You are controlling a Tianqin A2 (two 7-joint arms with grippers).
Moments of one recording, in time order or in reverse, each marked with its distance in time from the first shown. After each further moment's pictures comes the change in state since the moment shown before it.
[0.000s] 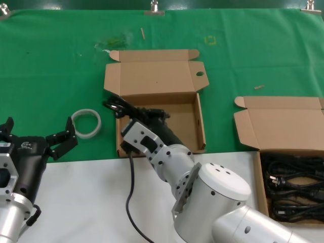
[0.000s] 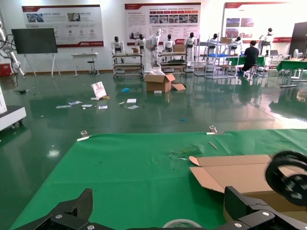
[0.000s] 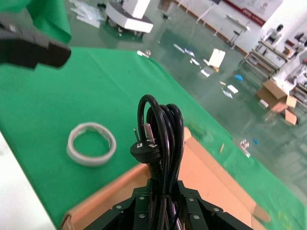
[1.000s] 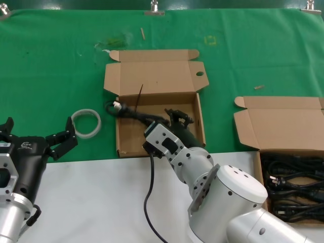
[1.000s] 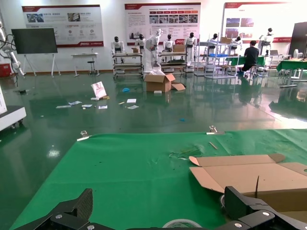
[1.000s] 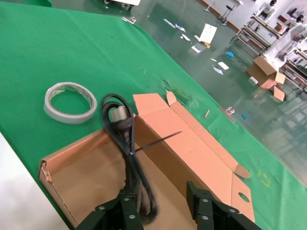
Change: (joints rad) left arm 0.000 0.000 0.000 0.000 0.000 0.000 0.000; right arm -0.055 0.037 0.083 0.012 0.000 0.034 -0.039
